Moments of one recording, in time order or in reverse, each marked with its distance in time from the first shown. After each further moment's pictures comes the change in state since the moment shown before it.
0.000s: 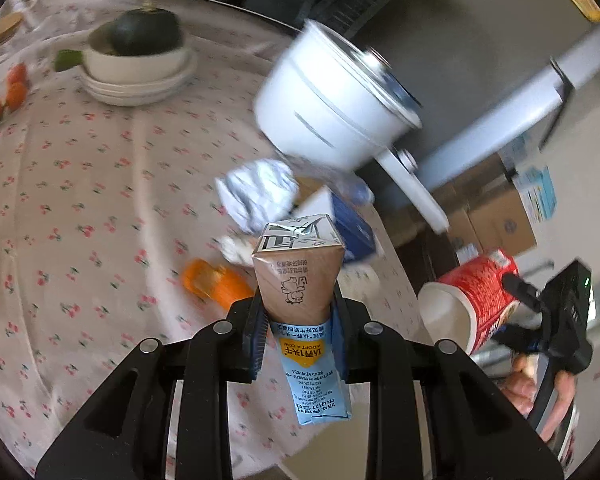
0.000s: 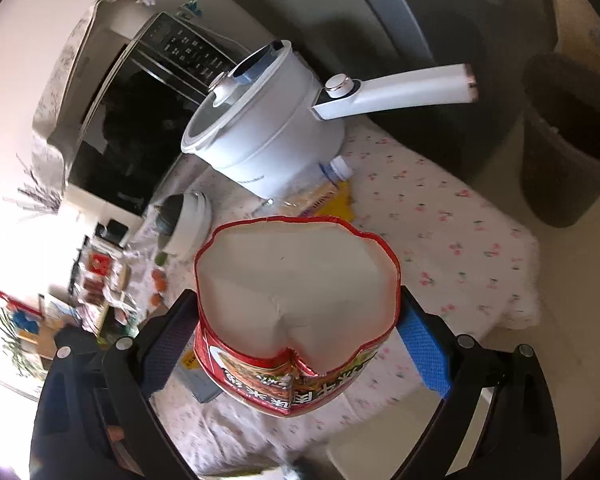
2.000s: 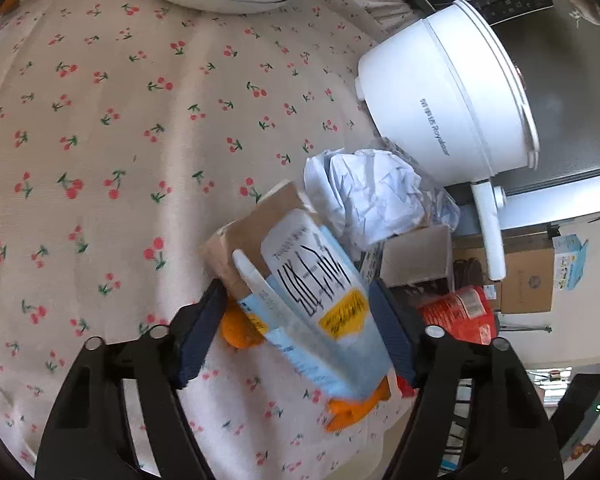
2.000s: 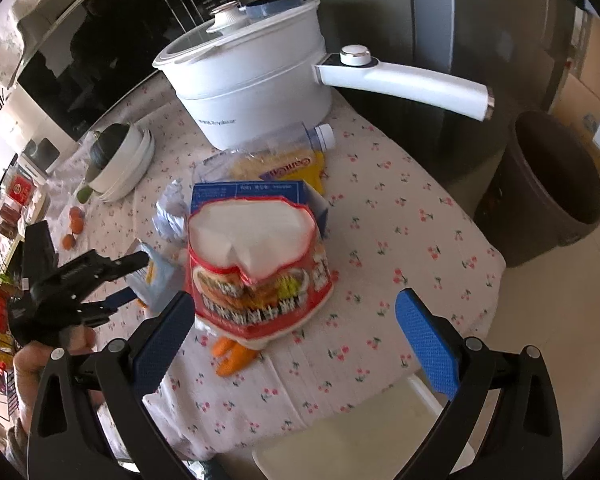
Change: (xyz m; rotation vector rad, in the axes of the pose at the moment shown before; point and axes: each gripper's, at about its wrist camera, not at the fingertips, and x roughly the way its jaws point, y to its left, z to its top) left arm 0.084 0.076 0.030 -0.335 0.126 0.090; right arm 0.075 0.033 -0.012 -0.215 0.062 -0.279
